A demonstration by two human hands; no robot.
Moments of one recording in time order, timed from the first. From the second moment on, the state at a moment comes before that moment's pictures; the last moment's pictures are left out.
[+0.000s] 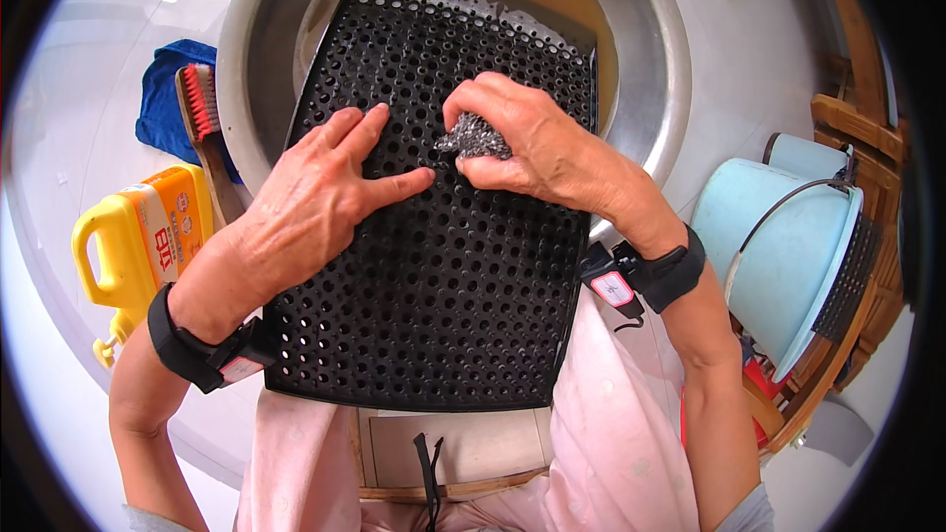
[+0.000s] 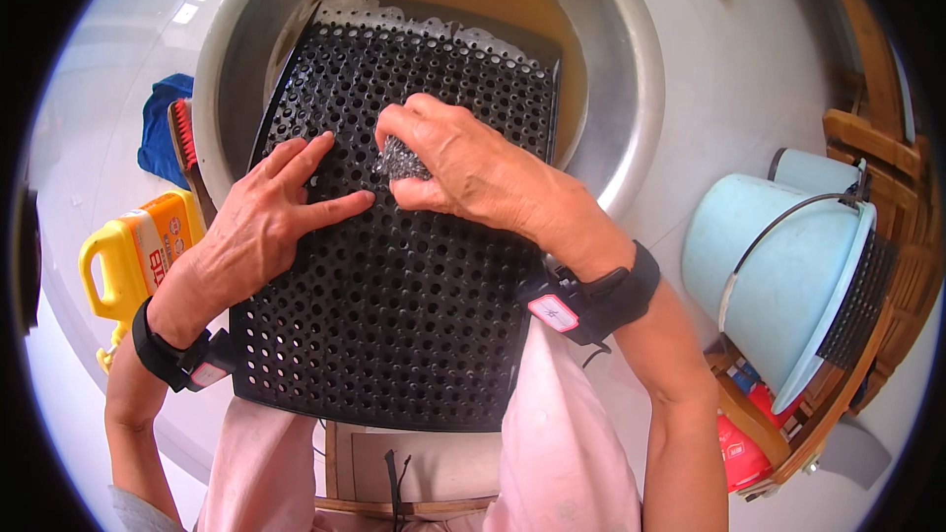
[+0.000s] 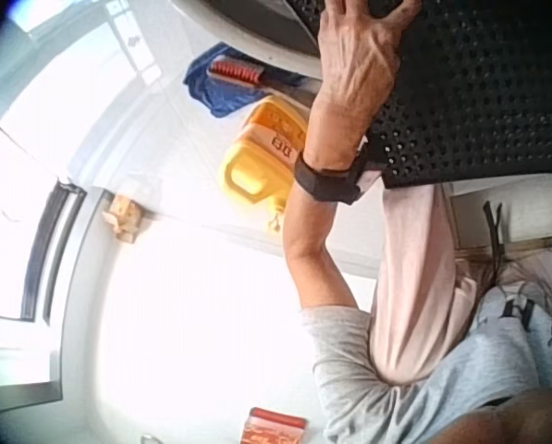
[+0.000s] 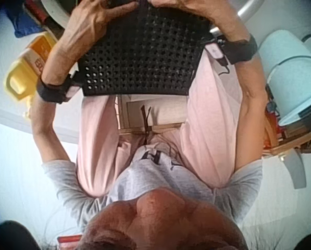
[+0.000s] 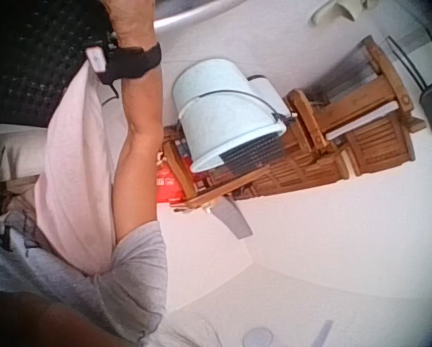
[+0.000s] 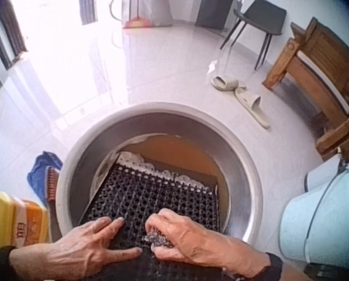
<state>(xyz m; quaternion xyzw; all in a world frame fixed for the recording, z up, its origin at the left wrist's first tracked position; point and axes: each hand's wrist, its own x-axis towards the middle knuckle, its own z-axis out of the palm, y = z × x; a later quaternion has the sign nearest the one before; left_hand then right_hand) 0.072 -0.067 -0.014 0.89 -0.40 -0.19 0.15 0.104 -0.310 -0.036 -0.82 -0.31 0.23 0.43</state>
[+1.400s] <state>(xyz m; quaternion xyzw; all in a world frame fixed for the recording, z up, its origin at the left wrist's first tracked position) 0.067 -0.057 -0.017 0.89 -0.33 -0.21 0.25 0.095 -0.280 -0.045 -0.86 -0.26 0.18 0.40</state>
